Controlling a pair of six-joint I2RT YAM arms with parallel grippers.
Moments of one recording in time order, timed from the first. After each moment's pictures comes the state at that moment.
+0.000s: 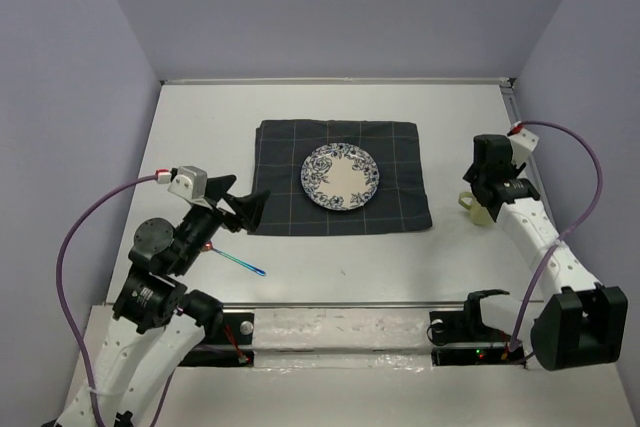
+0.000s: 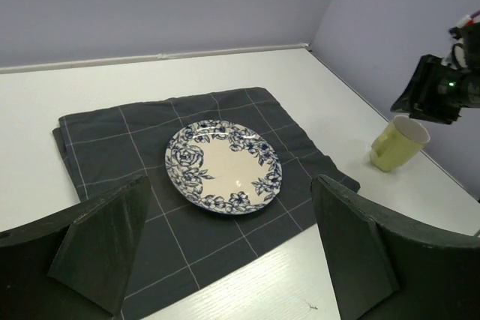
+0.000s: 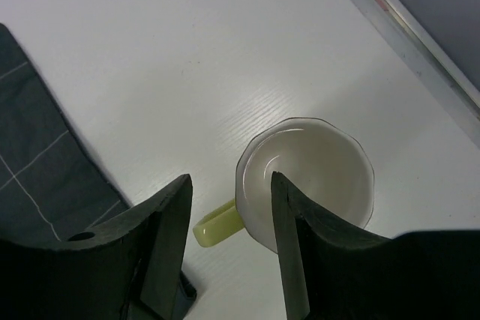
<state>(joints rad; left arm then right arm) -0.46 0.36 0.65 -0.23 0.08 -0.28 0.10 1.11 0.85 -0.47 0.60 0.55</state>
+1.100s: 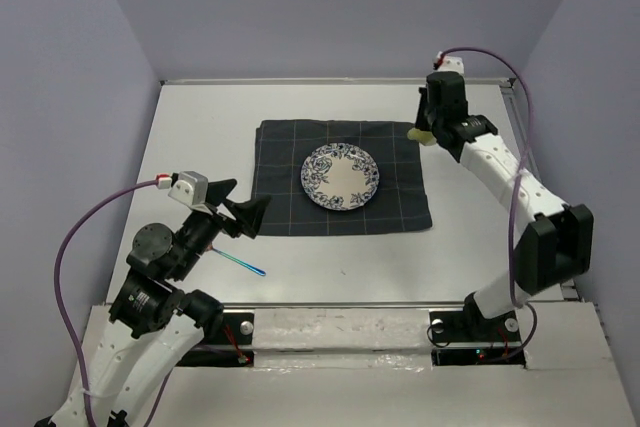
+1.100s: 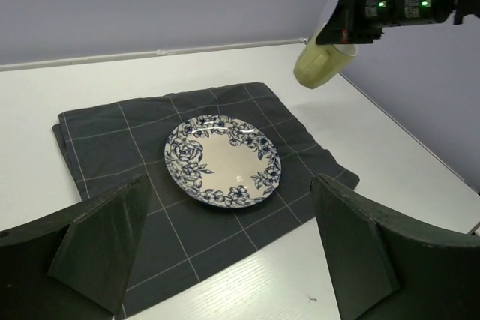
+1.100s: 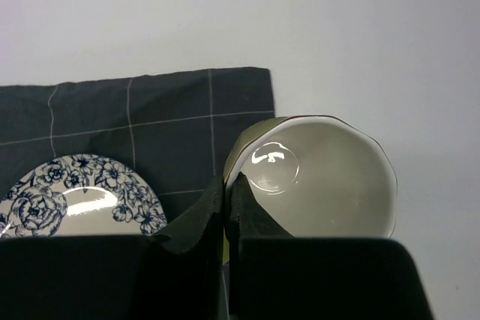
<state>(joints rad) -0.53 0.32 0.65 -0.26 0.04 -0.26 0.31 1.50 1.36 -0.37 0.39 0.26</state>
